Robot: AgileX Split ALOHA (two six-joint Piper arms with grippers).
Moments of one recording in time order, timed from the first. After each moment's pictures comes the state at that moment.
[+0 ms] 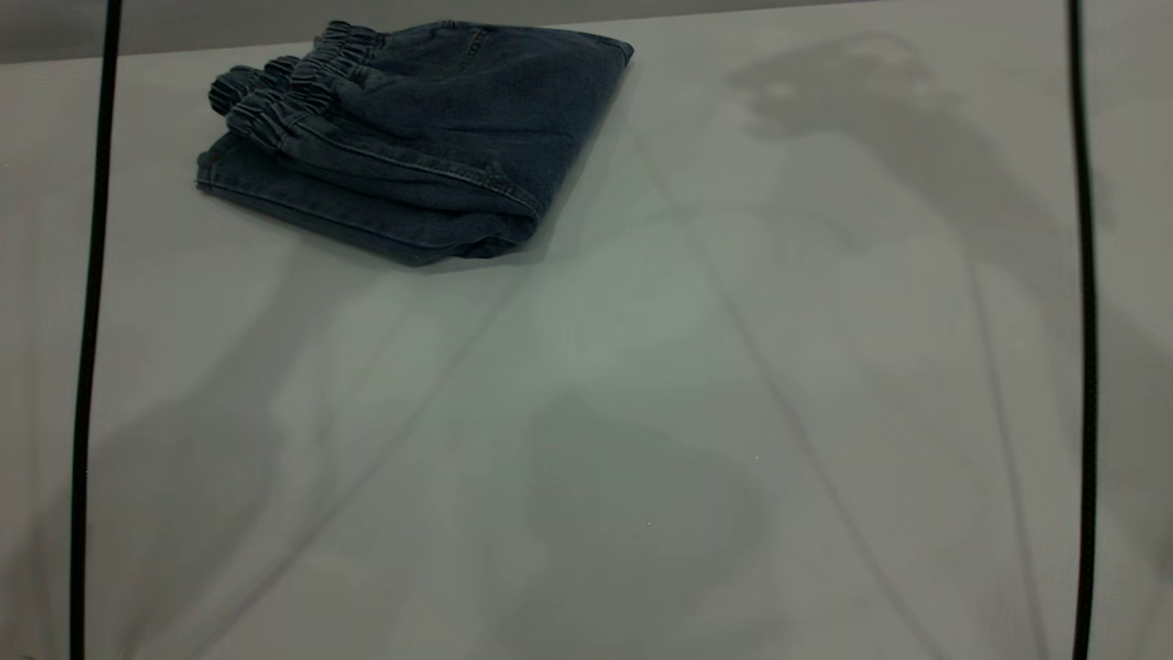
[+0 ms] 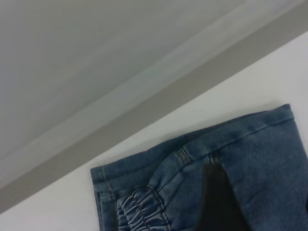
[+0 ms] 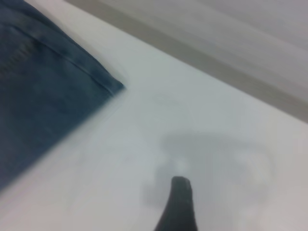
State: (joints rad) left arm -0.34 2.48 -2.73 0.06 1.22 0.20; right arm 0.17 2.32 -2.46 0.06 1.22 -0.22
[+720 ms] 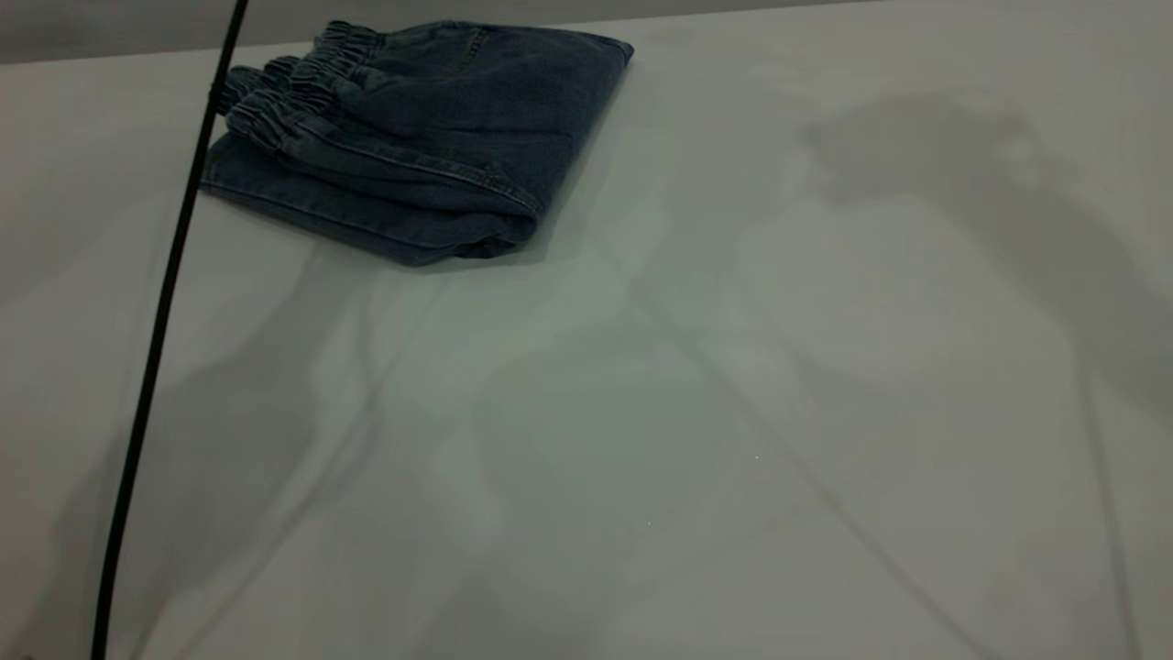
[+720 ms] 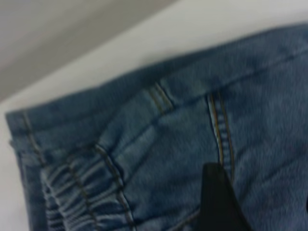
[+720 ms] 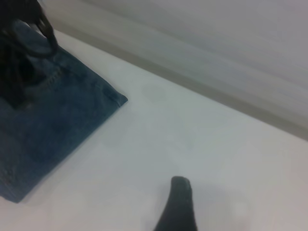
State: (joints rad) left arm -0.34 2.70 -2.70 0.05 1.22 0.14; right arm 0.17 1.92 -2.20 0.06 1.22 -0.18
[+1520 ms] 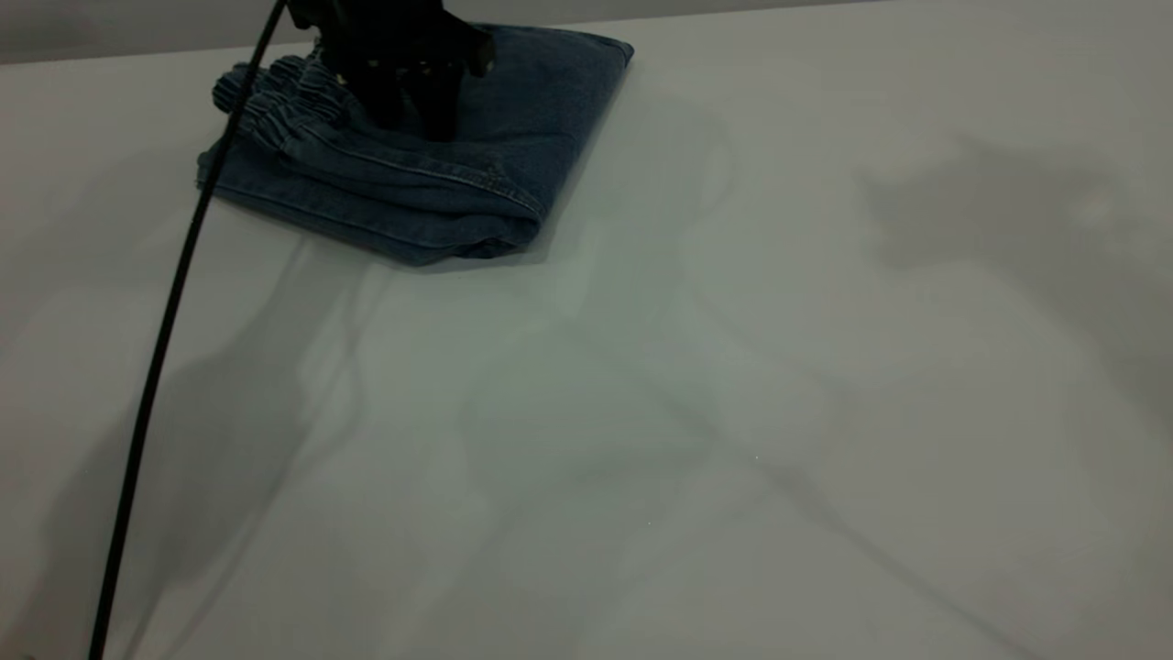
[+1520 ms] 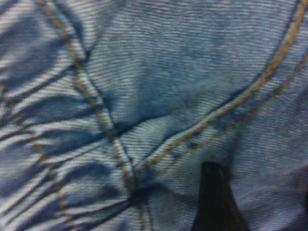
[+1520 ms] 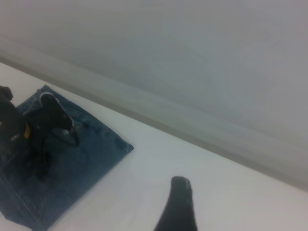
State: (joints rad) left arm -0.31 2.70 -2.40 0.03 1.22 0.12; right arm 0.17 1.72 -2.20 0.09 1.22 -0.18
